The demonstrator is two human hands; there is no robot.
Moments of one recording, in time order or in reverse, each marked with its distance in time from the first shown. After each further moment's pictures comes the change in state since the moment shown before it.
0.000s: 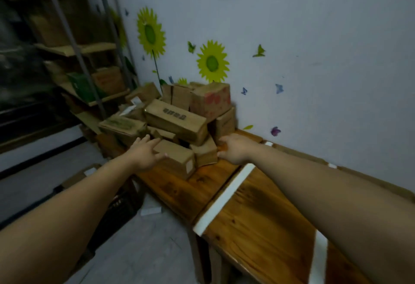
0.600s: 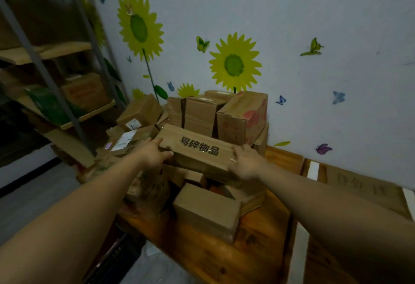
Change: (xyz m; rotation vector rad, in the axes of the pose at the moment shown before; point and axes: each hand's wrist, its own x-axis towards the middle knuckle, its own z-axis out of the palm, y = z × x) left_hand 0.310 -0.116 -0.073 -0.109 -0.100 0.006; right_hand 0.281 -0.050 0.008 0.208 0.080 0.306
